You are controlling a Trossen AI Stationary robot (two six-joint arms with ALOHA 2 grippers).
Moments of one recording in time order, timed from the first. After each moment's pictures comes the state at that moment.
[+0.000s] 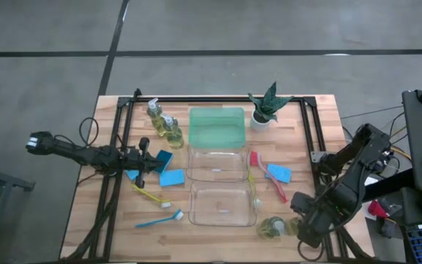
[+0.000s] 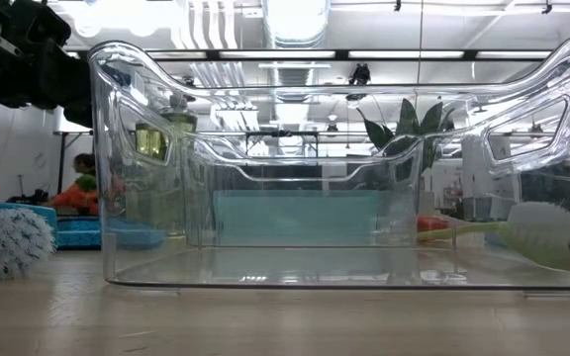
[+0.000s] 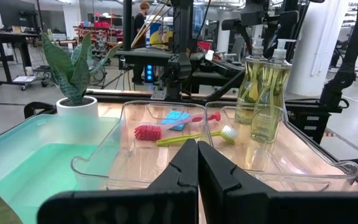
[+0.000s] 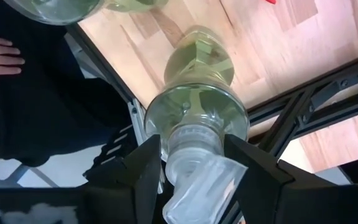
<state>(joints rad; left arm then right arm) -0.23 0.34 0.01 0.29 -0.21 -0.06 0.86 1.53 1.57 -1.49 -0.21 1.47</state>
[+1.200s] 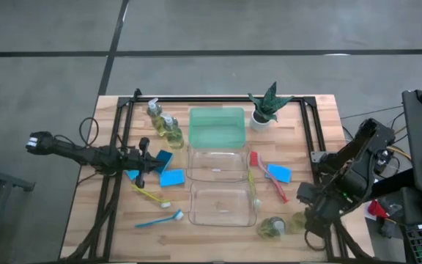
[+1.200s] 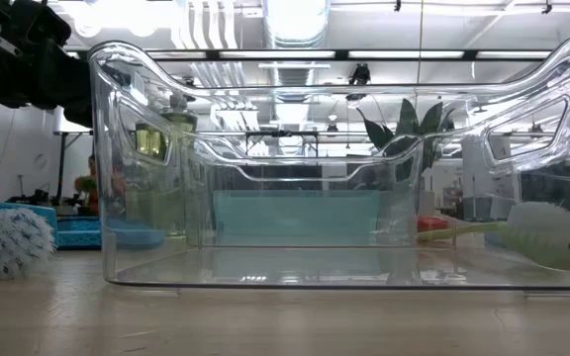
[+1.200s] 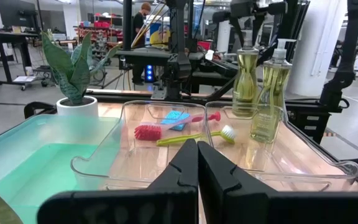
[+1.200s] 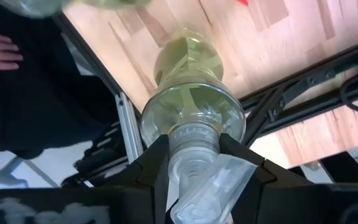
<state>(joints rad) -0.23 0.34 0.01 0.29 -0.21 -0.06 0.83 1.42 1.56 -1.57 -0.20 1.42</state>
